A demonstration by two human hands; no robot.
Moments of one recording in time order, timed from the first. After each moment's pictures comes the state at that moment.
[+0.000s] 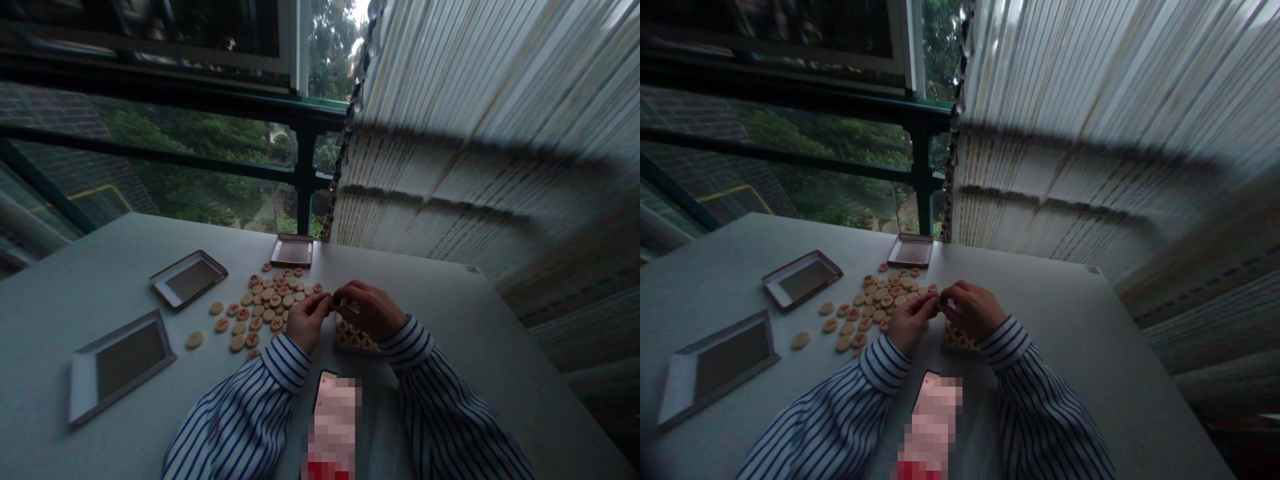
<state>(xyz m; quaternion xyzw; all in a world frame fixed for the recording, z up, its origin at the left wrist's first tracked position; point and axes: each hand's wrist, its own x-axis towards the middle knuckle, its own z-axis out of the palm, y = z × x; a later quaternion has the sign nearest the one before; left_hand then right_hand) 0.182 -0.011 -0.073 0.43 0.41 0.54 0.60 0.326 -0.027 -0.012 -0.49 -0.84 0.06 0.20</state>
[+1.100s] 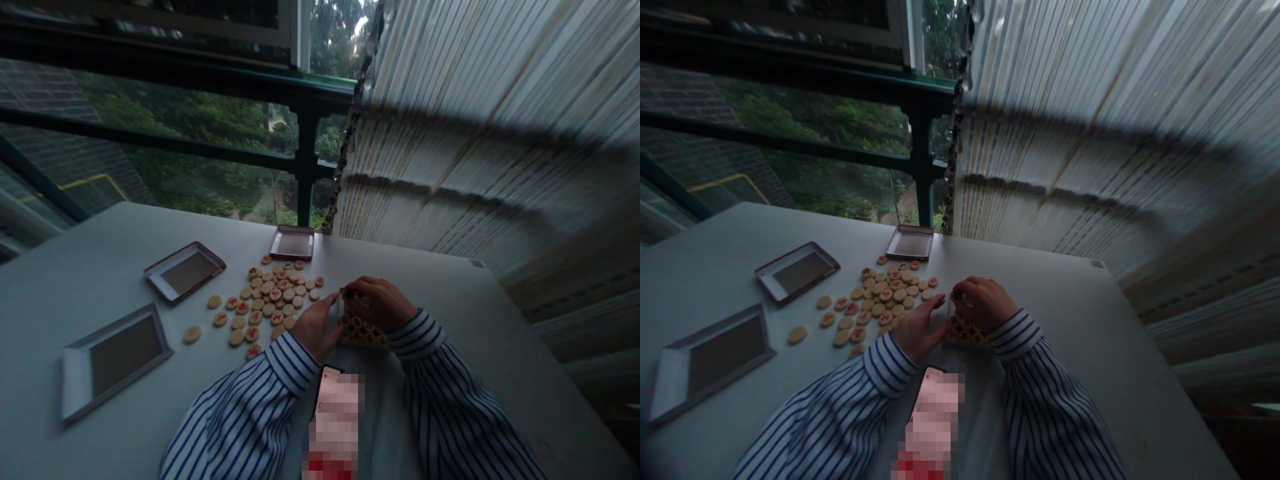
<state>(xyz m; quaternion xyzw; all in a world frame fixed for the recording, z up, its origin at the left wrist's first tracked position) 0.171 -0.024 -0.091 0.81 0.39 0.38 0.21 0.341 -0.020 -0.016 -0.53 -0.84 0.06 0.11</state>
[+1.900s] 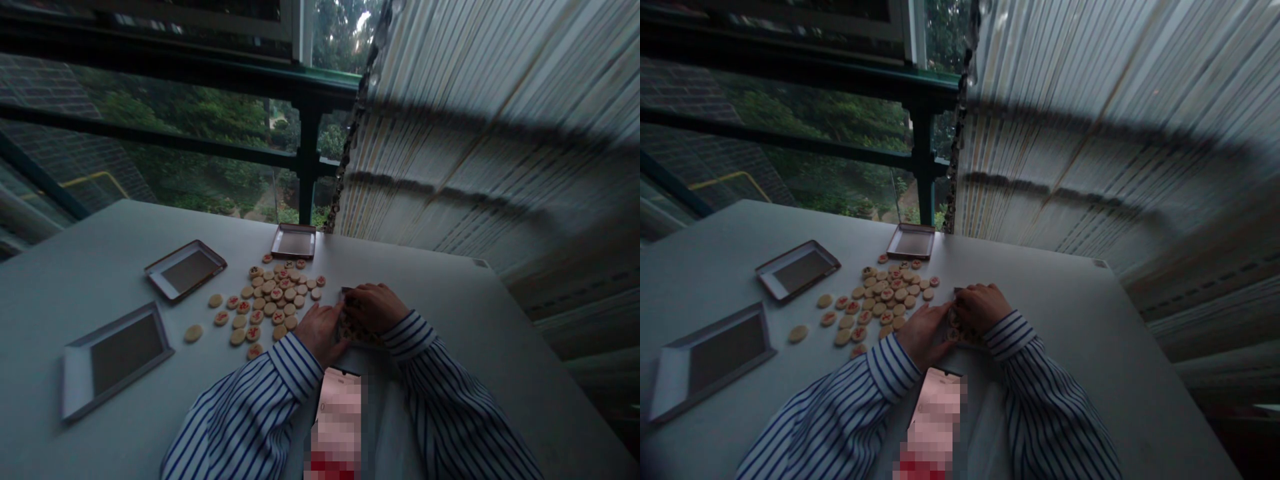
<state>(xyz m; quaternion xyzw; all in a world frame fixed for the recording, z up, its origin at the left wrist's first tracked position) 0.170 -0.030 -0.087 0.88 0.39 0.22 0.19 0.334 -0.016 -0.033 -0.57 -0.82 0.03 -0.04</state>
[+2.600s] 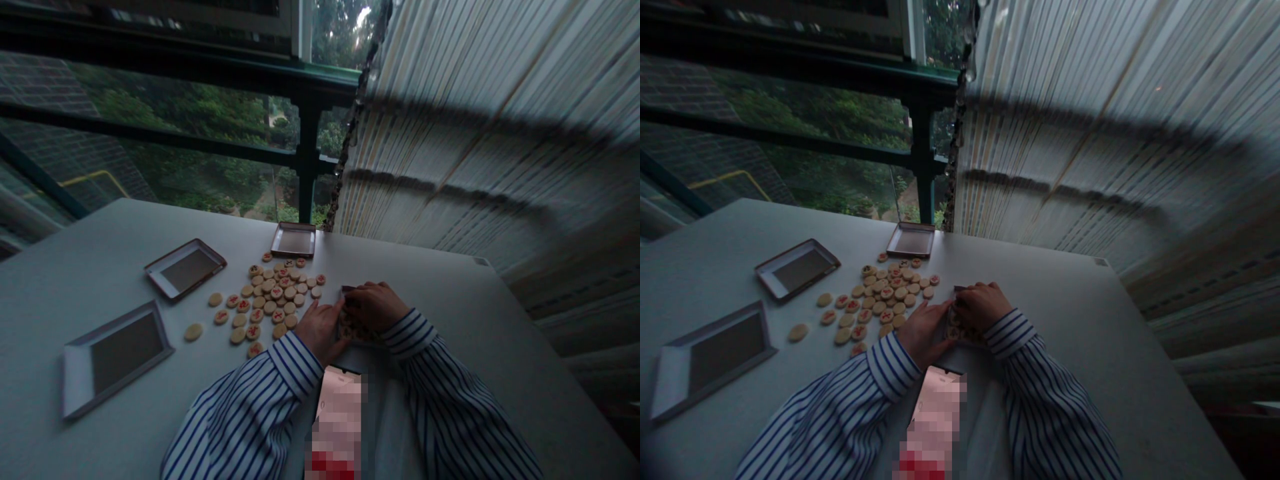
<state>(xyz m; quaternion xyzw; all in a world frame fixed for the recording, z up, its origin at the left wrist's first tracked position) 0.169 -0.030 -0.088 0.88 0.38 0.22 0.18 0.333 -0.016 -0.033 -0.56 -0.82 0.03 -0.07</state>
